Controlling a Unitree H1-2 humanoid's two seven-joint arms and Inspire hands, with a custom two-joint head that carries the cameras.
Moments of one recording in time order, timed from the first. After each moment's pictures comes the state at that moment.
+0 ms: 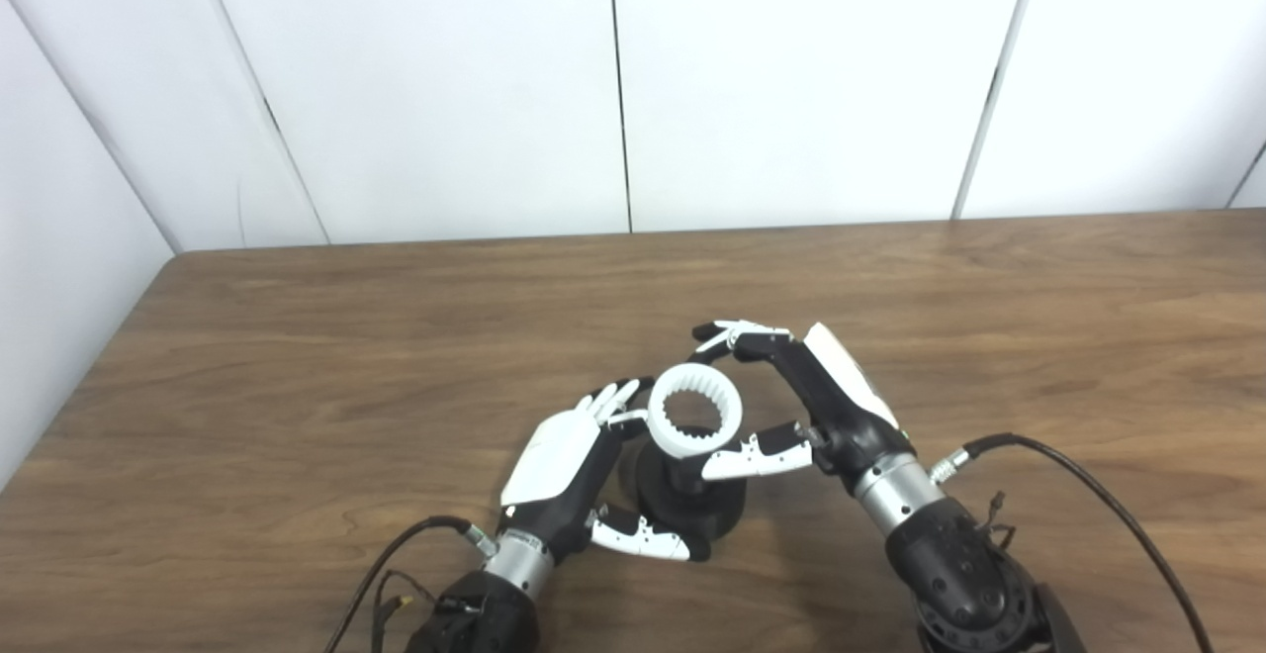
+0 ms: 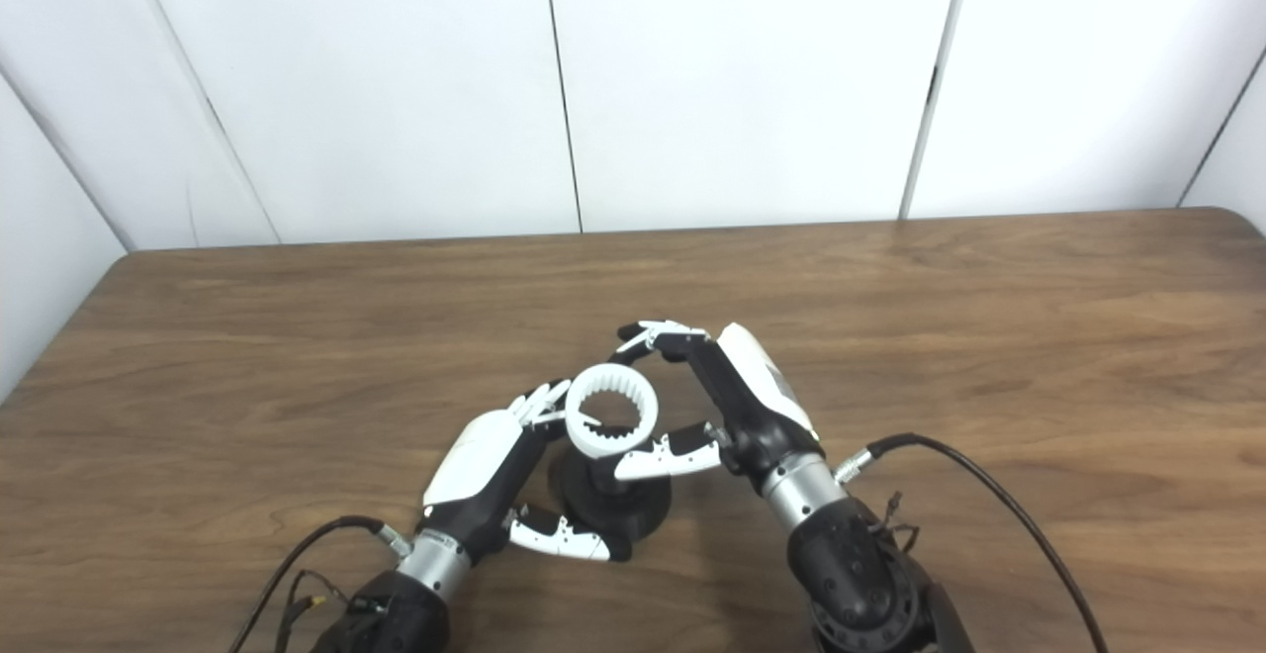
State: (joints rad) left arm -0.13 0.17 -0.39 -0.01 0.67 0.07 -0.01; right arm -0.19 -0.10 0.27 -0.30 -0.49 0.26 0.20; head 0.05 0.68
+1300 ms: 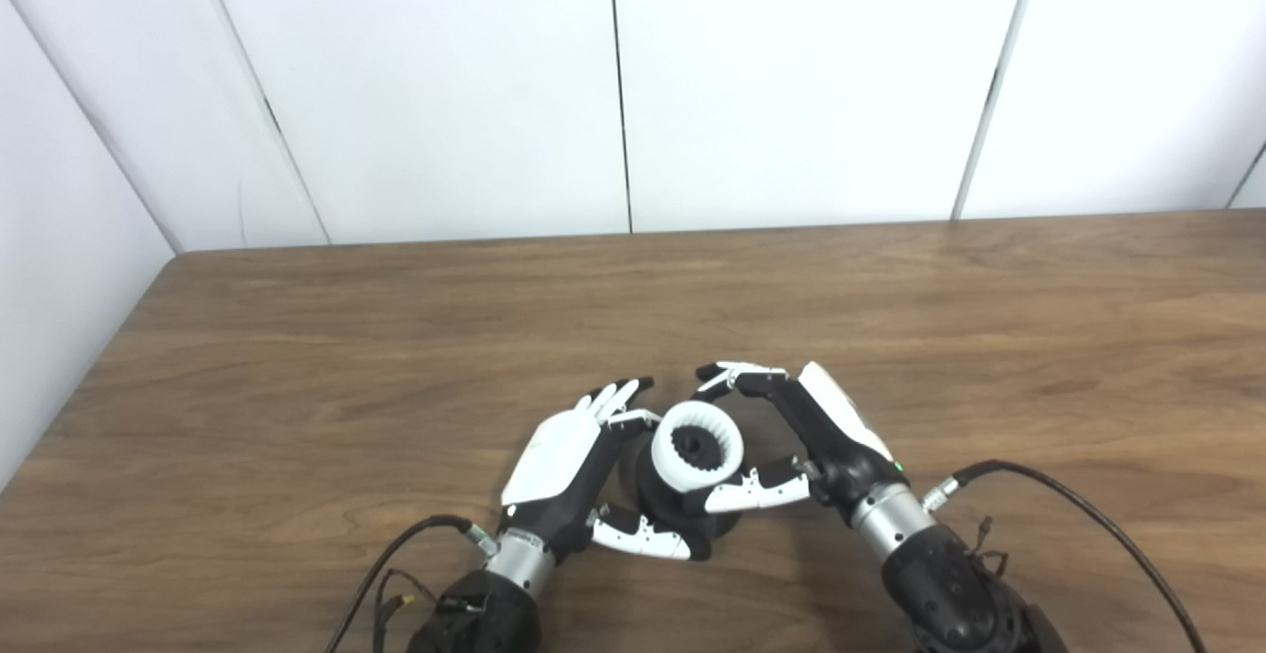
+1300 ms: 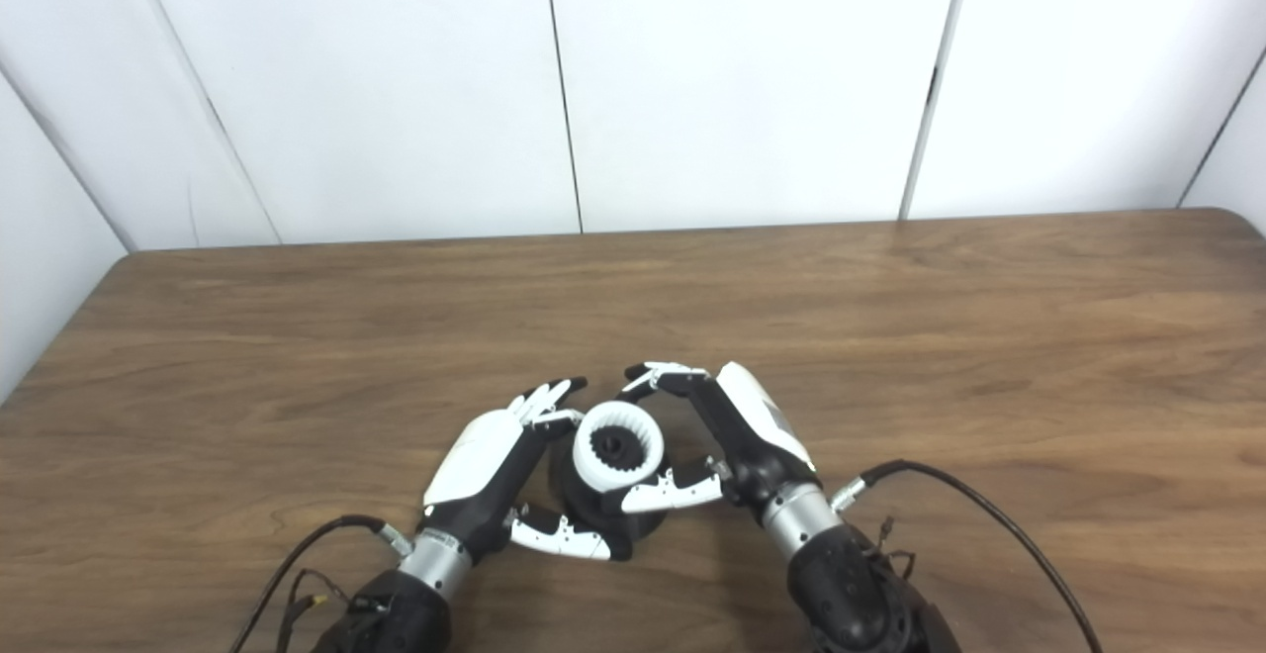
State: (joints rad) left arm -0.13 0.17 -0.40 -0.02 0.67 0.09 -0.01; right arm -0.16 -0.11 0.31 -0.20 -0.49 0.23 0.17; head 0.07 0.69
